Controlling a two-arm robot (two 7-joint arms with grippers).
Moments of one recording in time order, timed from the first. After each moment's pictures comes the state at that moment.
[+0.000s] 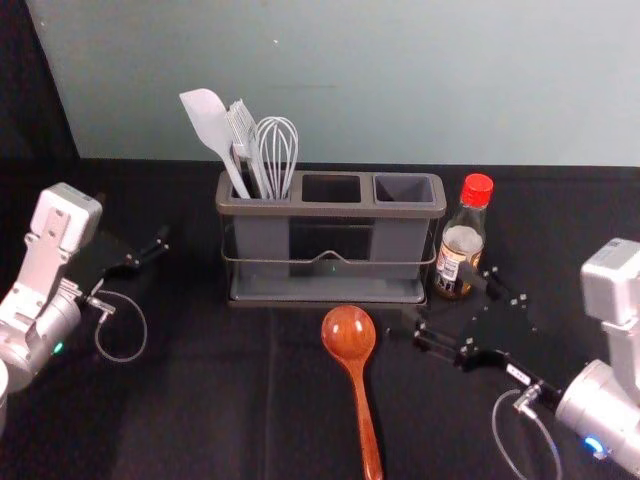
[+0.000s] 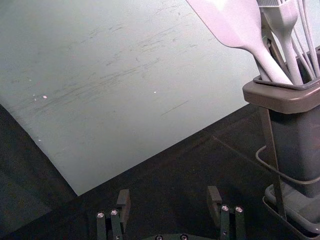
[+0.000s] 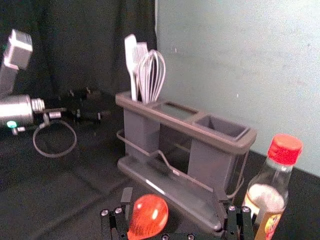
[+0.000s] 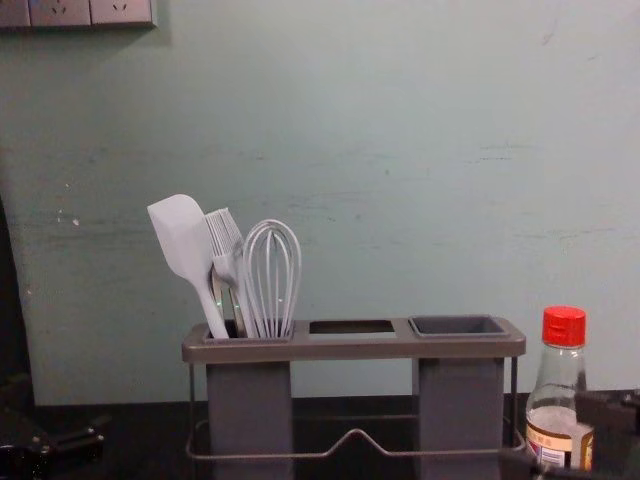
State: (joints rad) left arm -0.20 0.60 0.45 -1.41 -0.25 -0.12 0.03; right arm -0.15 0.52 -0.23 -1.87 0.30 0.04 0.35
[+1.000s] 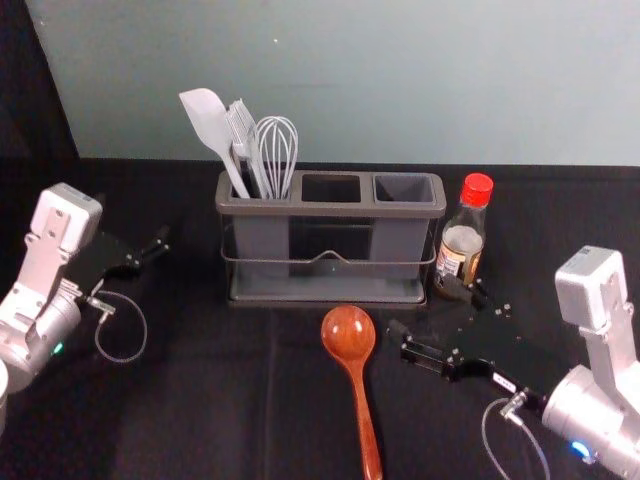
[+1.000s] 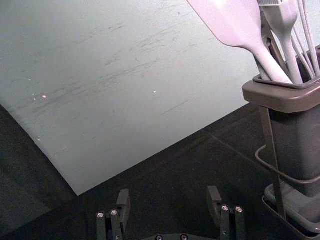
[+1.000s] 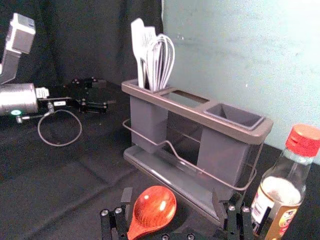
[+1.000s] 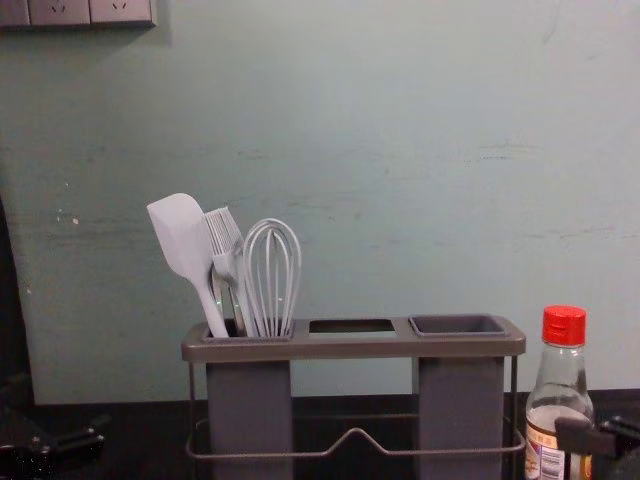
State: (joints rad) left arm -0.20 0.60 0.45 -1.41 -0.25 -0.12 0.03; right arm -0.14 0.51 -0.26 -1.85 0.28 0.07 0.36
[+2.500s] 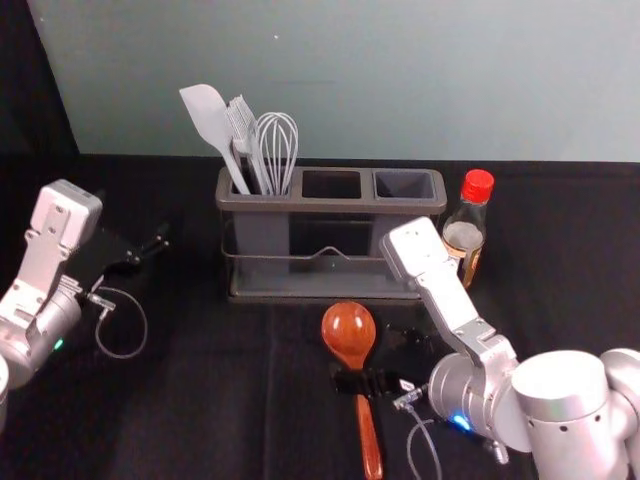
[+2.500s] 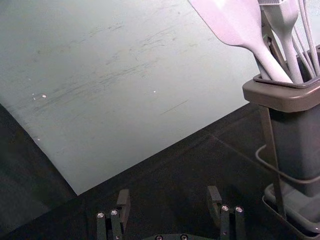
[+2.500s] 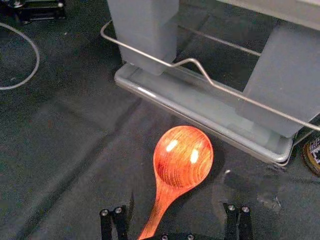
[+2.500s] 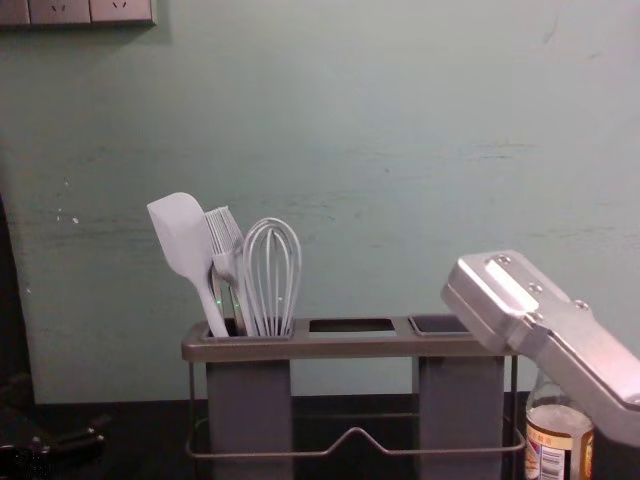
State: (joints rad) left arm -0.20 0.60 0.45 -1.41 -0.25 -0.12 0.03; right arm 0.07 0.28 -0.45 -1.84 0.17 0.85 0.13
